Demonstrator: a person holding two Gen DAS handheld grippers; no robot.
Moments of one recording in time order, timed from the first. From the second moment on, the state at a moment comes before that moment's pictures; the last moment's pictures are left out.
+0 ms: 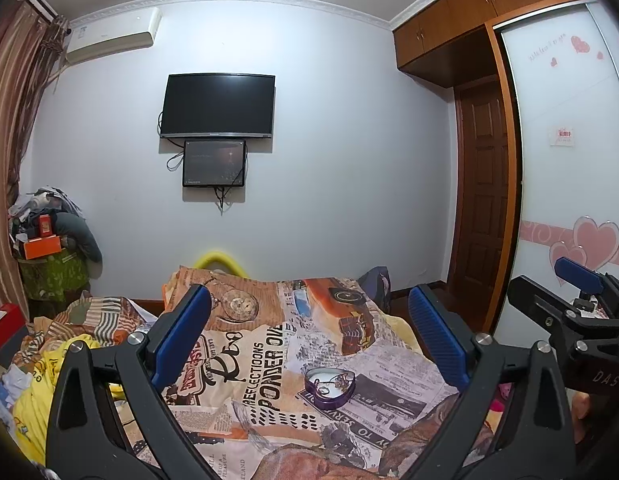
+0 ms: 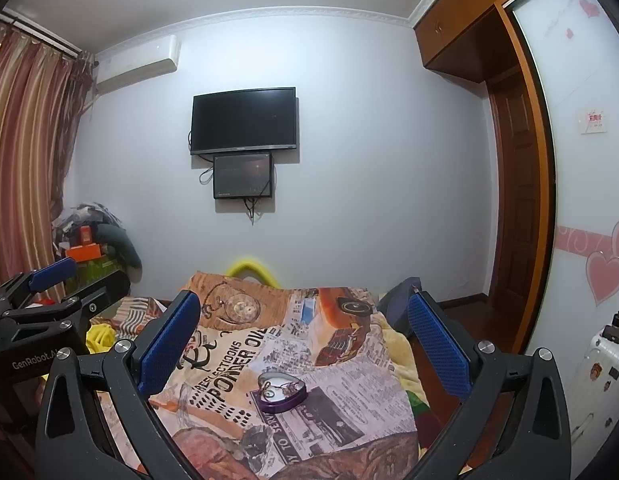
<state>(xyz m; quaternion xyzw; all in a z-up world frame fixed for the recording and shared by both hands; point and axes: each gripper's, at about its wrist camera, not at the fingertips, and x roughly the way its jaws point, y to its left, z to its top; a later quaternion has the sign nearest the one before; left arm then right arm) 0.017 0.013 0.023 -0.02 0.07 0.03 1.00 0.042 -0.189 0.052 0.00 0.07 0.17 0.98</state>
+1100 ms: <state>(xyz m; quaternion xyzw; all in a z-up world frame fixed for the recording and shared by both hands) 0.022 0.010 0.022 -0.01 0.08 0.03 1.00 0.040 -0.191 0.054 -0.01 0.08 0.17 0.98</state>
